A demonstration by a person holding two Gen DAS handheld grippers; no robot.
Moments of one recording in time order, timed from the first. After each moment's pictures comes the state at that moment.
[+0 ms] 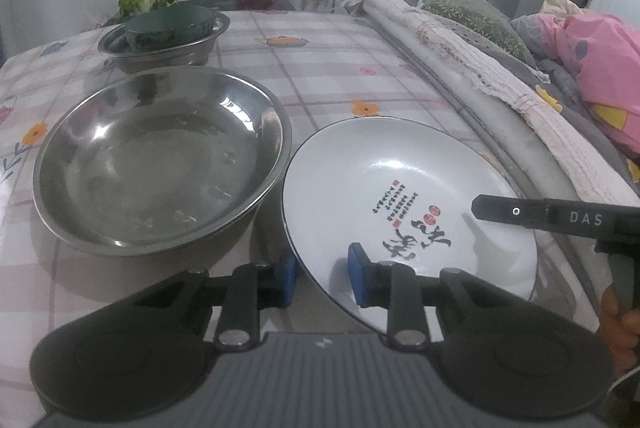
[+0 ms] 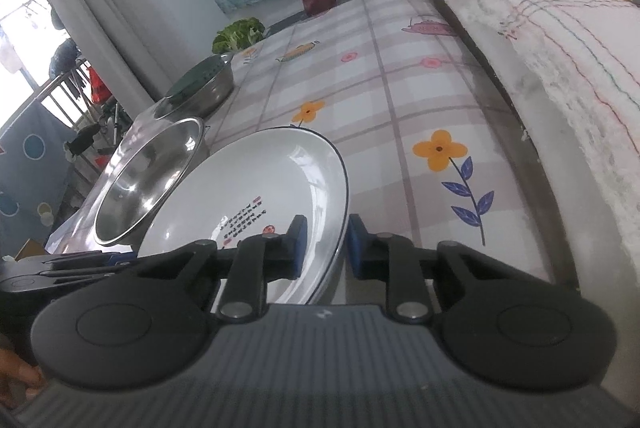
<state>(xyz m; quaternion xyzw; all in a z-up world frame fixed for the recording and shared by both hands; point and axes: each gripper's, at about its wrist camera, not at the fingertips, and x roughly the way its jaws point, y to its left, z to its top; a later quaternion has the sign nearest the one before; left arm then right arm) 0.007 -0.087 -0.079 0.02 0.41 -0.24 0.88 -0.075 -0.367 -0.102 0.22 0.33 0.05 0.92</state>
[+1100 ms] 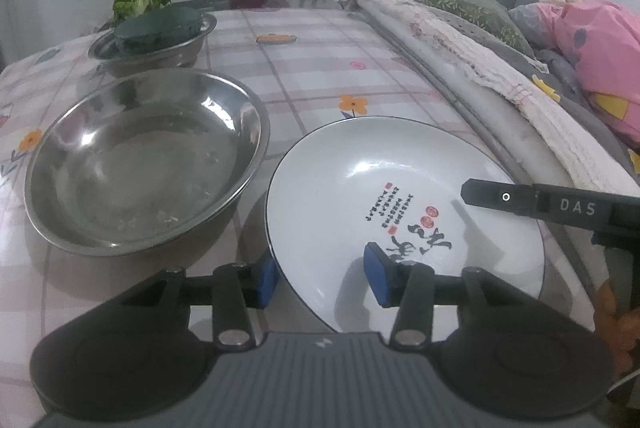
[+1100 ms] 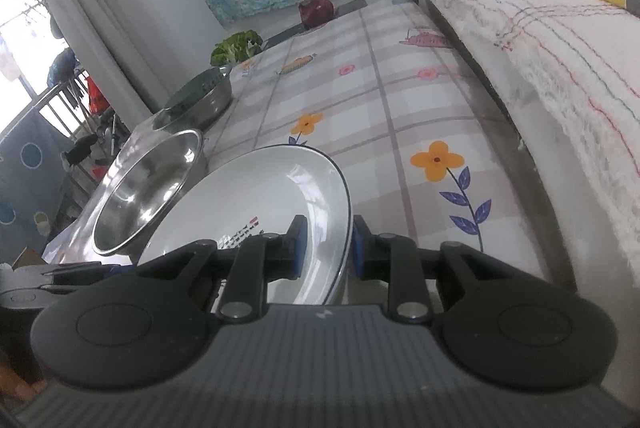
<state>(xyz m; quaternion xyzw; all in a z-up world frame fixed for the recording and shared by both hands) 0.000 -0.105 -0.076 0.04 0.41 -0.23 0.88 -0.076 -0.366 -0.099 0.22 0.31 0.04 0.93</state>
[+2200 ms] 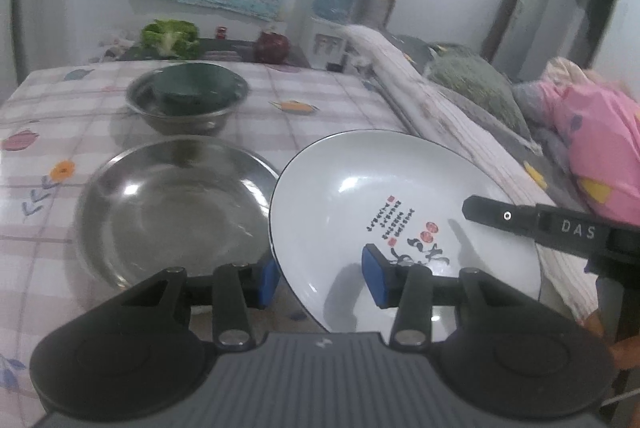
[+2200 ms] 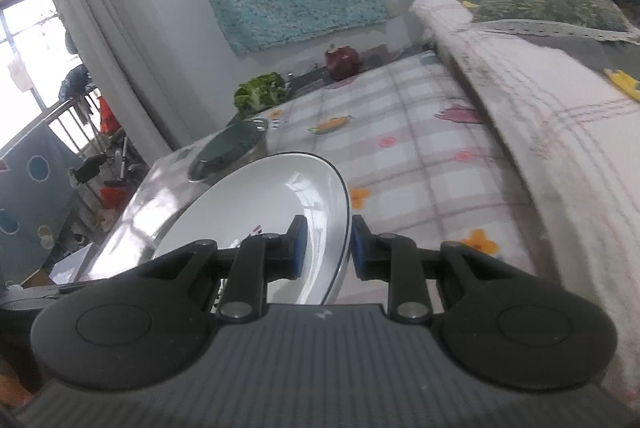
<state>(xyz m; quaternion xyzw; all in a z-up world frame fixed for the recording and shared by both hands) 0.012 -0.065 -0.022 -0.04 0.37 -0.22 0.90 -0.070 -0.342 -0.026 0.20 0.26 0.04 0.94</state>
